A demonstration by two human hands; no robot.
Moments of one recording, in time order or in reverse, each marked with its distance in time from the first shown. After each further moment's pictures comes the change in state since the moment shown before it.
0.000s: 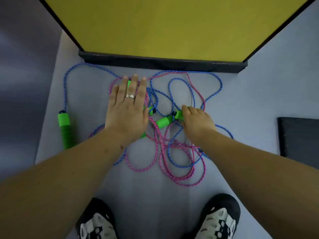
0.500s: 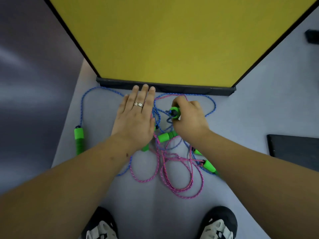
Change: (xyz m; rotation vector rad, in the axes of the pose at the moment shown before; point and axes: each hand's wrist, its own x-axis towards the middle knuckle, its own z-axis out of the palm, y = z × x) left_hand -0.003 0.016 -0.074 -0.014 0.066 0.039; right_hand -0.031 -0.039 -0.123 0.544 0.350 -0.025
